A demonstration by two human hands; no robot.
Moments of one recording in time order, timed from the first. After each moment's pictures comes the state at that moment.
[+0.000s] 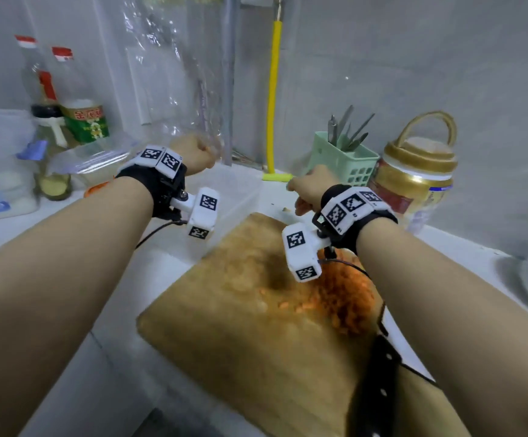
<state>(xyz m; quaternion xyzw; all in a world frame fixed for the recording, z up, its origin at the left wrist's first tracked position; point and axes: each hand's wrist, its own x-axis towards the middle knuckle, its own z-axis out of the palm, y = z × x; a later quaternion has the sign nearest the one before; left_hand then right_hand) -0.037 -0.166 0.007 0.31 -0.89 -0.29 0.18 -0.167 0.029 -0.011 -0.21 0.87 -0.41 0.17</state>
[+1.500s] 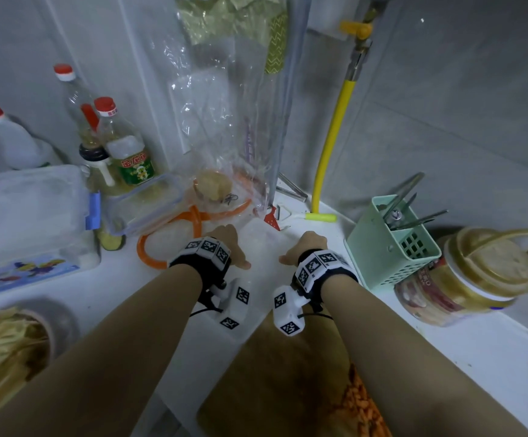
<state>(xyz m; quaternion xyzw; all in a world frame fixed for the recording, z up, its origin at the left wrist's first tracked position) -0.061 -0.230 -0.004 0.39 -0.87 -0.22 -0.21 -0.175 -0.096 0.015 -0.19 0.93 -0.10 0.29</state>
